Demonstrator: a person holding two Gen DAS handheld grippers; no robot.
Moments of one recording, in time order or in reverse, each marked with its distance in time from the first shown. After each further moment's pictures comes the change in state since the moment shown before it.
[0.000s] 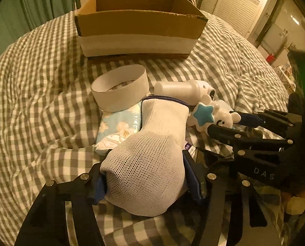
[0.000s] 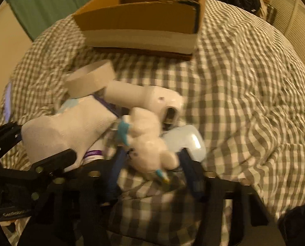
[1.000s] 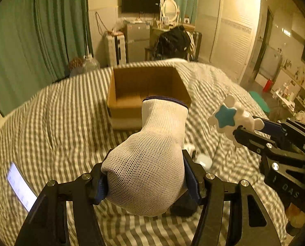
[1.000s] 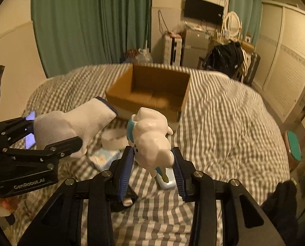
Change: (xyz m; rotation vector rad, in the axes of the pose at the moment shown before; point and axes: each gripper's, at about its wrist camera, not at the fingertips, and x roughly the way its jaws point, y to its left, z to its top) left arm -0.145 -0.004 0.036 0.021 -0.333 0.068; right arm -0.171 0.045 0.006 -0.072 -0.386 -0.121
